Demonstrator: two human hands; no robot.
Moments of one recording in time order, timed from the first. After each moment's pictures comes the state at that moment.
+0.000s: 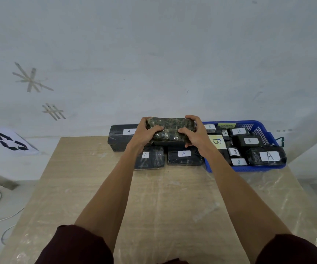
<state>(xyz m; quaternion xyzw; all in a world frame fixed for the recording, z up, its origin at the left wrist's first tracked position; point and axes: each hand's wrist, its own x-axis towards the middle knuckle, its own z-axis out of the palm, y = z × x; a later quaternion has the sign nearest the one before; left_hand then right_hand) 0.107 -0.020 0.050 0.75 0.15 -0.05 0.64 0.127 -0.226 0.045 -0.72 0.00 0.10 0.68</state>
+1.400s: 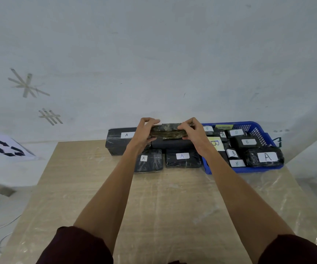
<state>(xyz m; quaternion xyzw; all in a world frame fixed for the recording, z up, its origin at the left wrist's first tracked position) 0.120 -0.028 0.059 0.68 0.15 -0.06 0.72 0.138 -0.224 0.051 -0.72 0.00 0.09 0.69</state>
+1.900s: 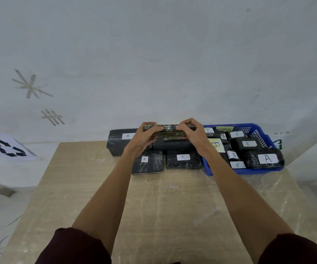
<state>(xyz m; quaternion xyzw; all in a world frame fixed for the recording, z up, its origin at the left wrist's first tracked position) 0.112 -0.015 0.050 0.65 0.12 -0.09 0.74 0.132 -0.222 0.058 -0.73 -0.03 0.07 0.68</state>
